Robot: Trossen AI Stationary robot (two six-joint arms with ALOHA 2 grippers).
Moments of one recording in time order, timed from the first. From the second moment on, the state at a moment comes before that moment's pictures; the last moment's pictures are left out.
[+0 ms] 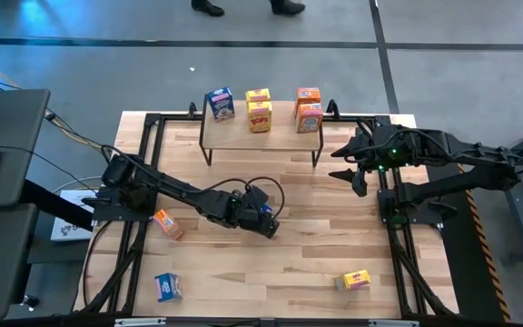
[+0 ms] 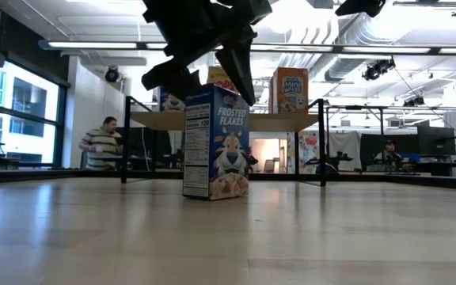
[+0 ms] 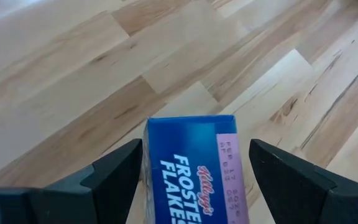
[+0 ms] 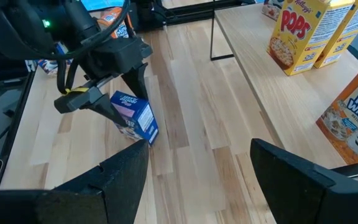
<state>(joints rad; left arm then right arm) -0.27 1.86 1.38 -0.60 -0.48 -1.06 -0.05 0.92 1.16 -0.84 0.06 0.13</state>
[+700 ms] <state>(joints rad) -0.27 1.86 1.39 -0.60 -0.45 -1.07 -0.05 0.92 1.16 -0.83 0.06 0.13</state>
